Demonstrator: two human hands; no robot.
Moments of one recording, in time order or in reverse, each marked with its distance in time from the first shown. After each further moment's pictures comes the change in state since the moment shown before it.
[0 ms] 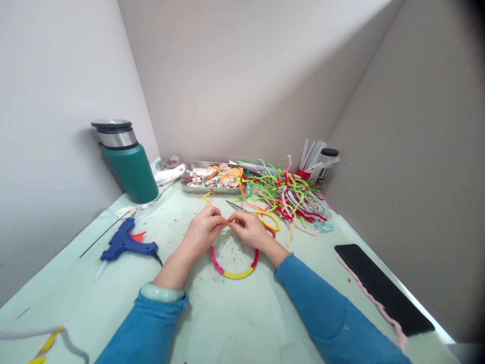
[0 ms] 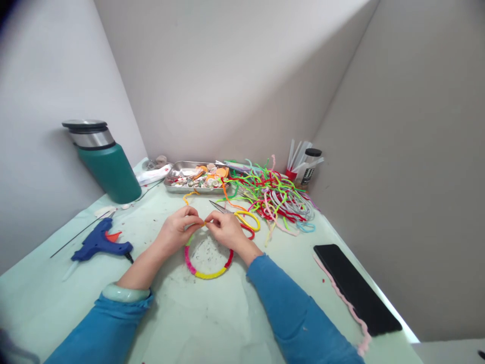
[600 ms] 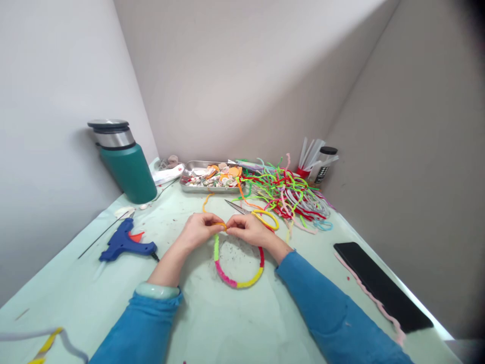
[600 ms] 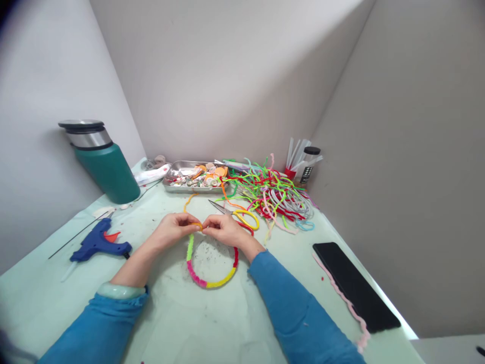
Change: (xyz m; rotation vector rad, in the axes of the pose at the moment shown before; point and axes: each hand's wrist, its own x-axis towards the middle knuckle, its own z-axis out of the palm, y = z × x) left_hand 0.005 0.002 -0.007 -0.528 -0.150 -0.579; right_hand -0.001 -0.005 -0.012 0.308 -0.289 0.019
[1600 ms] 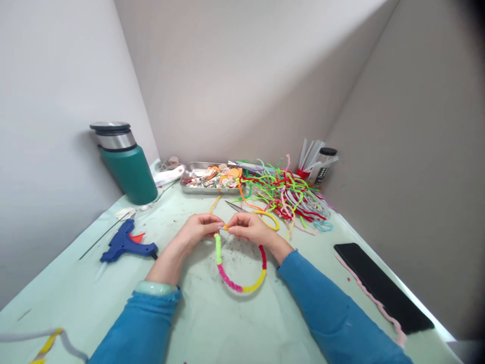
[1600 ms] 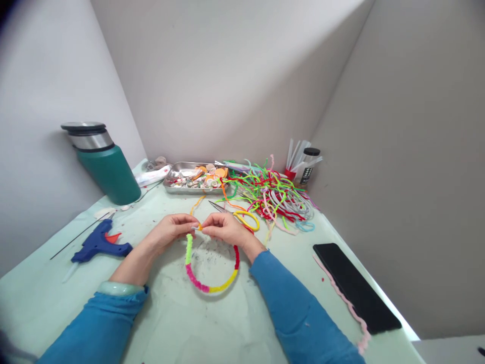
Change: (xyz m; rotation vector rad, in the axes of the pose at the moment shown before) left_hand -0.004 0.000 -0.004 -0.384 -0.110 -0.192; right_hand -0.003 -0.010 -0.005 0.294 -0.011 0.103
